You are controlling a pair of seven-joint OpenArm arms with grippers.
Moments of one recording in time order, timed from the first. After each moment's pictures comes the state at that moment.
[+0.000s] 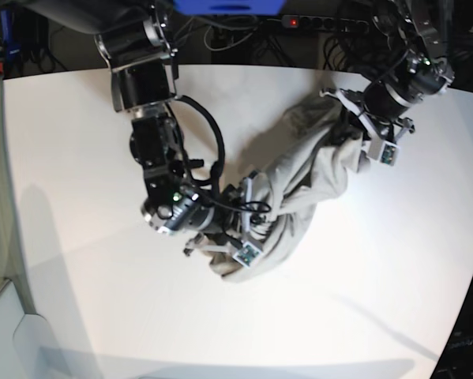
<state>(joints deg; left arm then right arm) 19.0 -0.8 -24.3 110.3 -25.7 -39.6 55.4 16.4 -7.6 -10.3 80.8 -2.9 39.2 -52.2</state>
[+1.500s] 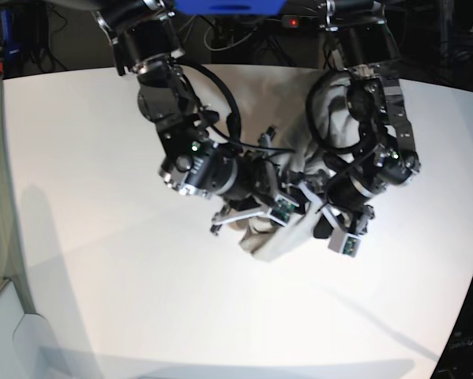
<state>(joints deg) -5.0 2.4 -14.7 93.0 -20.2 -36.1 50.4 7.5 -5.9 -22.4 96.7 -4.3 39.4 -54.6</state>
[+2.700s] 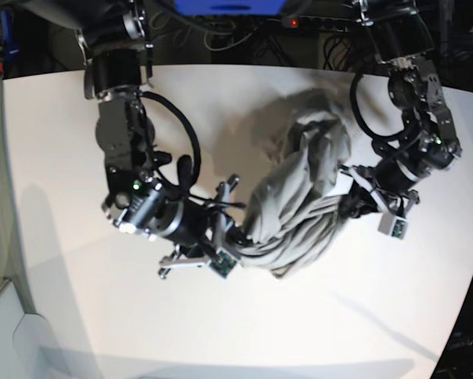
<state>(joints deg) -1.8 -7.5 -22.1 91.0 -23.3 -38.6 49.5 13.8 -1.4 -9.0 97.4 1.1 41.3 -50.1</state>
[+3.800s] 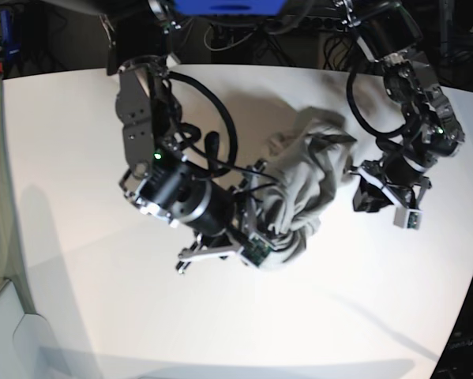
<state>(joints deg) -2.0 -0.6 -30.6 94.3 -18.9 -39.7 50.9 9.5 -8.6 -15.1 110.9 -1.7 40.2 -61.5</state>
